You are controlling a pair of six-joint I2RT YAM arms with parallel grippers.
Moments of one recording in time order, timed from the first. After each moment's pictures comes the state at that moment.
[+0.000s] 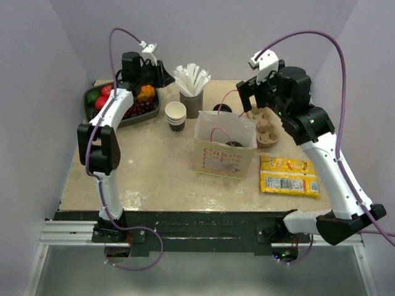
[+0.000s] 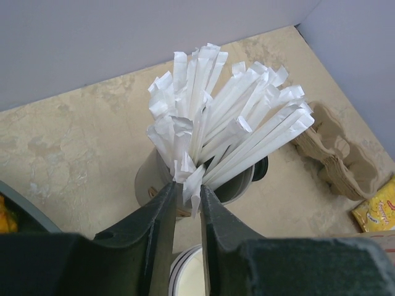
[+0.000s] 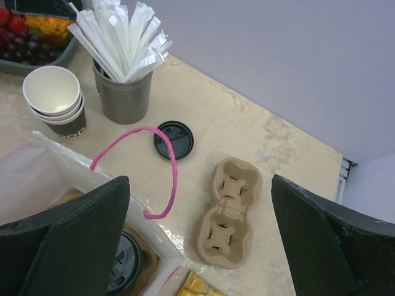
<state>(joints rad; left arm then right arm) -0.13 2.06 1.85 -0.14 0.59 -0.21 0.44 1.30 1.66 -0.63 0.10 -0.24</state>
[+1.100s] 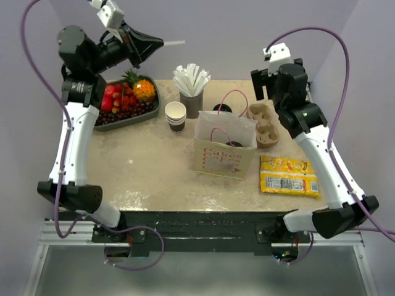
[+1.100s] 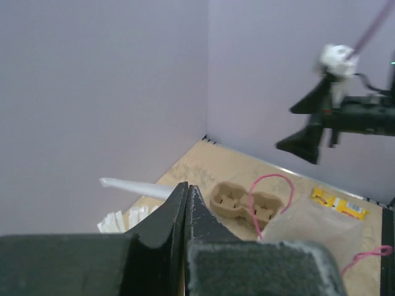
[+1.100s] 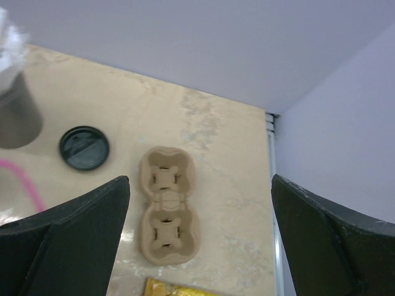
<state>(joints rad) -0.12 1.60 1.97 -0.12 0.85 -0.21 0.38 1.32 1.58 -0.50 0.41 -0.25</state>
